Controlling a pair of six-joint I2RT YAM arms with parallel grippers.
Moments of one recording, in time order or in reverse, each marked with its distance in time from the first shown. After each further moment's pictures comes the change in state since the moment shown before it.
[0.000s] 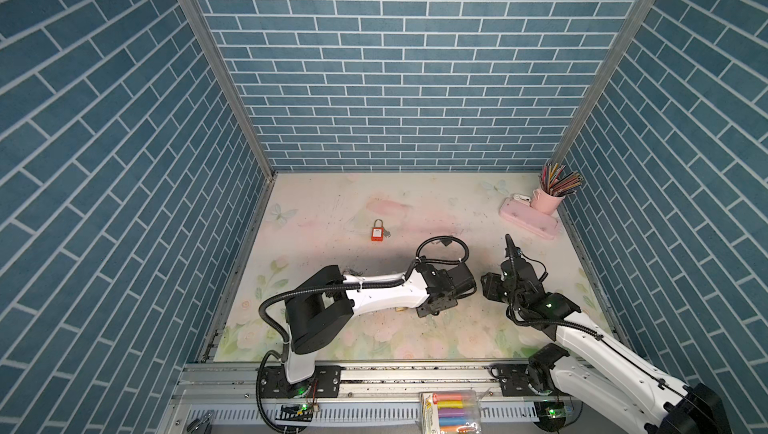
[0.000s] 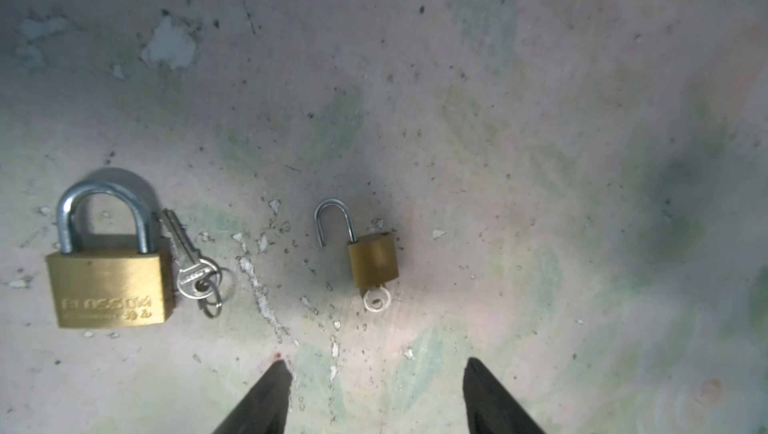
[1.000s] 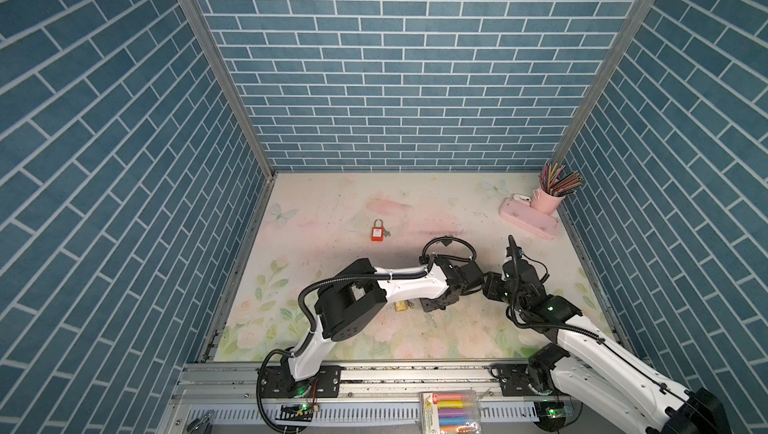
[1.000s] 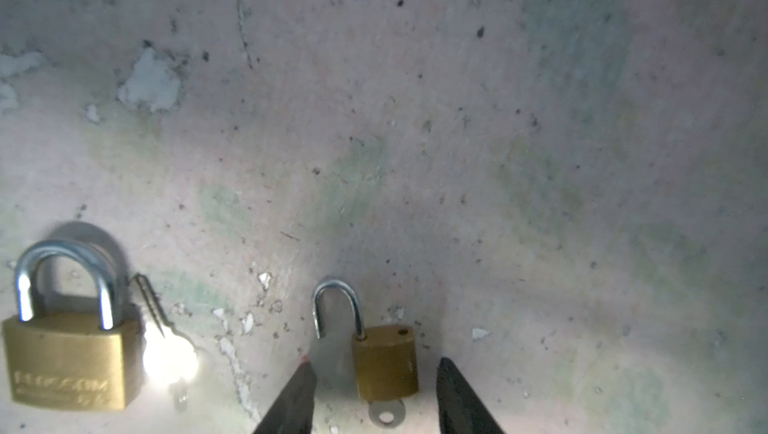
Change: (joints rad) left arm 0.033 0.212 0.201 -0.153 -0.060 -0.013; right arm -0.003 -0.018 -0.025 0.047 0.000 -0.005
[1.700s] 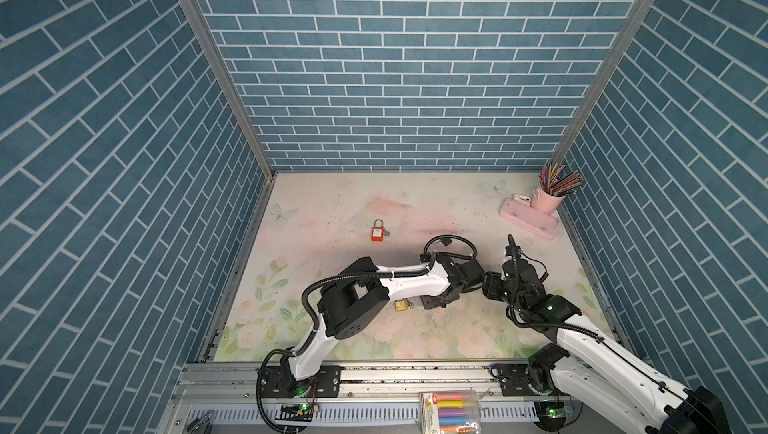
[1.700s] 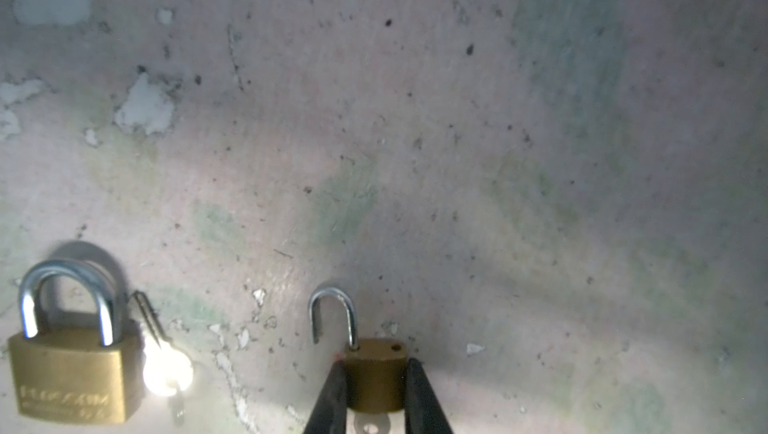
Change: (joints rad) left arm 0.011 0.028 0.042 -0.016 0.002 0.039; right arm -0.005 0.009 0.000 0.011 0.000 -0.025
